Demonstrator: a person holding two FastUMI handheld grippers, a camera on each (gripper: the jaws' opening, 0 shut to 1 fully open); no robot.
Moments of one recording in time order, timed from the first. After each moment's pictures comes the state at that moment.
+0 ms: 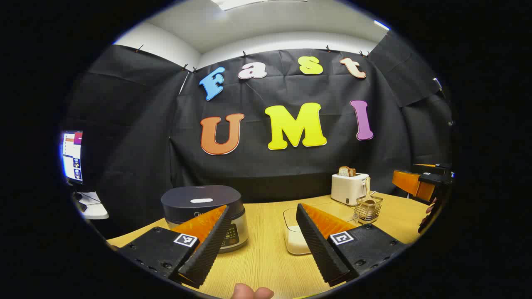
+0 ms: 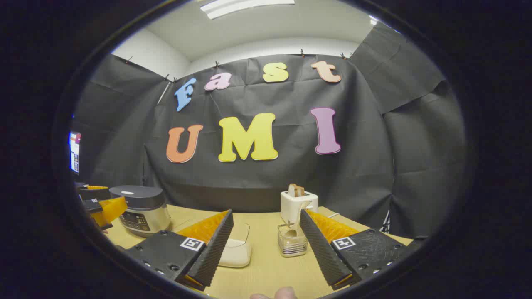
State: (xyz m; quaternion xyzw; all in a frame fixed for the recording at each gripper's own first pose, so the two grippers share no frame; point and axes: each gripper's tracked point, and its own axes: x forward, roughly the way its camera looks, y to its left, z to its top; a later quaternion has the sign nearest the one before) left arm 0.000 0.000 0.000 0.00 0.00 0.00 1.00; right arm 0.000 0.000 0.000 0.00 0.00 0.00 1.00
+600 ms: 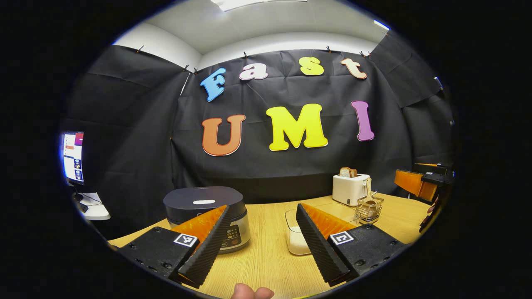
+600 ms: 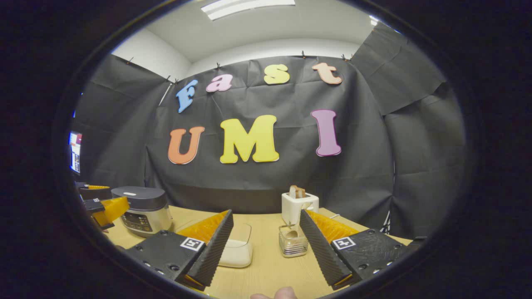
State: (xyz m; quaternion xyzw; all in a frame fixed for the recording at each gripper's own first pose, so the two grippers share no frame) left arm -0.004 0.003 0.005 0.00 0.00 0.00 1.00; right arm -0.006 0.002 0.003 0.00 0.00 0.00 1.00
